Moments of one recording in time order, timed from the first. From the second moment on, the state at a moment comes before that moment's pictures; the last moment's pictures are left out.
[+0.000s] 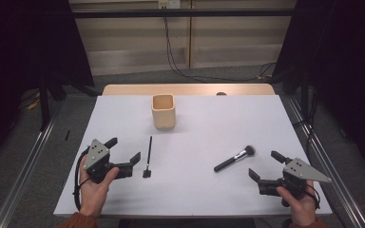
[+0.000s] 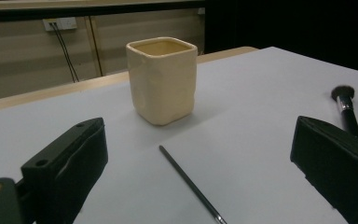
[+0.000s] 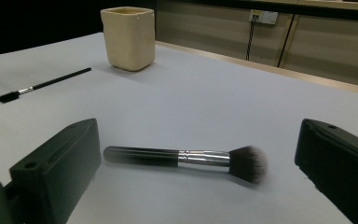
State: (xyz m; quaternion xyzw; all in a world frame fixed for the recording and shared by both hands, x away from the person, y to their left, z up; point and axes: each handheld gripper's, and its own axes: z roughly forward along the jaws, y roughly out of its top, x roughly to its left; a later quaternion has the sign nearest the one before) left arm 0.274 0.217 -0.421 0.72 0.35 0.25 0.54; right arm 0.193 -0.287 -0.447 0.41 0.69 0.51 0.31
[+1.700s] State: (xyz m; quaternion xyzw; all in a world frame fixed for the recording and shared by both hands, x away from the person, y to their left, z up) left arm 0.346 0.184 -0.397 0.82 0.39 0.15 0.39; right arm 0.195 -0.288 -0.449 0.41 0.69 0.51 0.29
